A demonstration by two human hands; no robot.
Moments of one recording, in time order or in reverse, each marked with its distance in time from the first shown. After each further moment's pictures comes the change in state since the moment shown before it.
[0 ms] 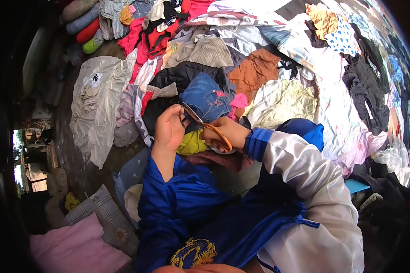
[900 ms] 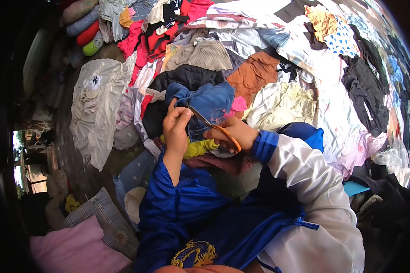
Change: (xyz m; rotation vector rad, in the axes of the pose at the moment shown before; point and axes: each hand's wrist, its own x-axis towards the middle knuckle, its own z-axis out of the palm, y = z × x) left_hand -0.008 -0.012 0.038 0.561 0.057 0.479; right_hand -0.019 -0.016 -0.013 -0.149 0.118 0.053
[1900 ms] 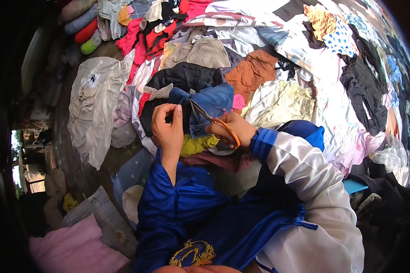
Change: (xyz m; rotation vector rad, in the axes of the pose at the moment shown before) left_hand -0.005 0.019 -0.008 0.731 0.211 0.346; right_hand 0.007 0.015 -0.002 0.065 0.029 -0.105
